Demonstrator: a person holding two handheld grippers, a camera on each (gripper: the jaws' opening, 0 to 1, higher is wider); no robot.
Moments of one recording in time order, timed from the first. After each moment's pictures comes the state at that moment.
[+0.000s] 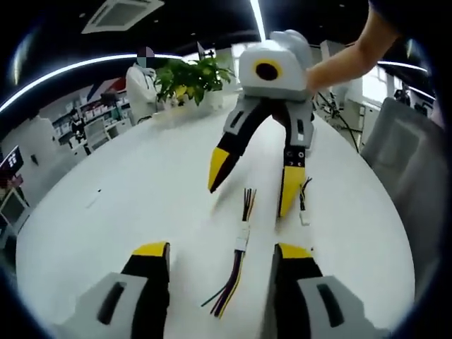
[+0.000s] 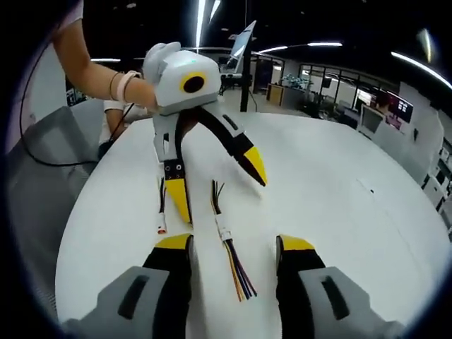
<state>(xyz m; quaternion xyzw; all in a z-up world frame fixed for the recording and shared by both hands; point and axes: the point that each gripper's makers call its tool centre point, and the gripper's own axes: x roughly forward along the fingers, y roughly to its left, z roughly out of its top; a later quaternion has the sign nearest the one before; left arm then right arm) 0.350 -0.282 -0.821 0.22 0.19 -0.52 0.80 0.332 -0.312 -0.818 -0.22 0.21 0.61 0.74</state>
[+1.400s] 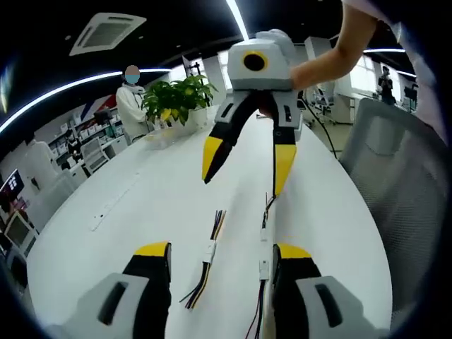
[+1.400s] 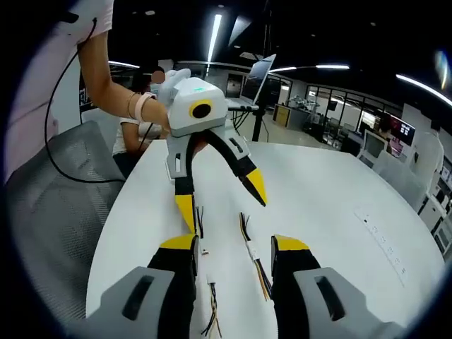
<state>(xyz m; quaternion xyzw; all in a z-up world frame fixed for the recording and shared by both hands) 0.295 -0.286 -0.791 0.24 0.16 -0.54 0.79 0.286 -0.318 -0.767 -0.21 0.15 0.63 0.73</state>
